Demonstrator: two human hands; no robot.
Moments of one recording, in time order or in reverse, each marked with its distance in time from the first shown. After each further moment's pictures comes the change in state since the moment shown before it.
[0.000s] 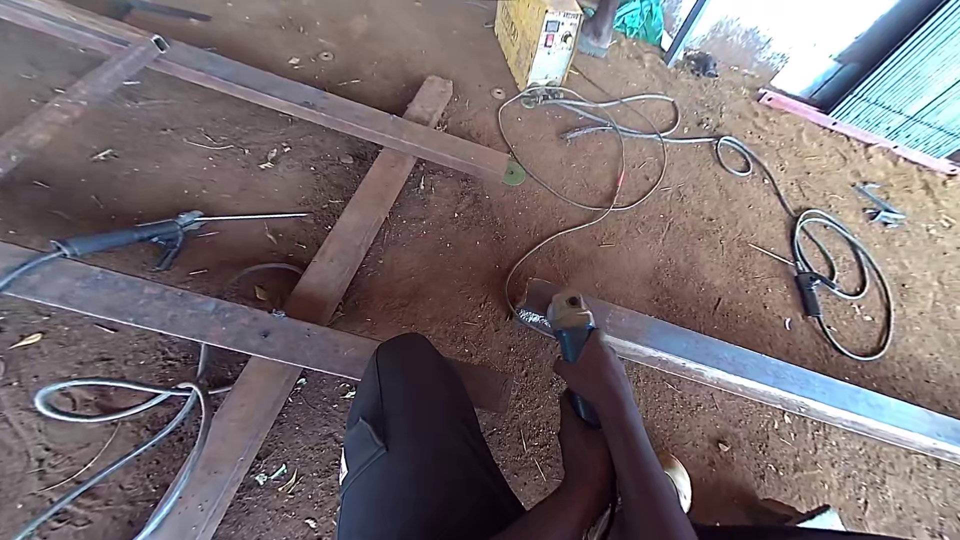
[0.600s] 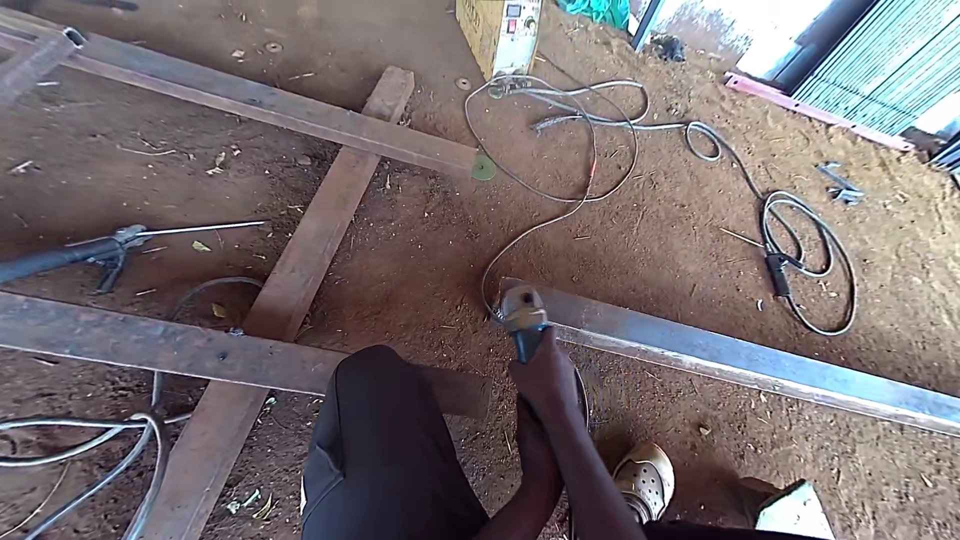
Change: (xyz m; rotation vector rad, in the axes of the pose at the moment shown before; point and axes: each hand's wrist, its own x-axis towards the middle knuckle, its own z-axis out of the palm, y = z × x) left_hand 0.018 -0.027 -0.021 0.042 0.087 0.162; right_hand -0.005 -0.016 0.023 0.100 -0.001 -0.005
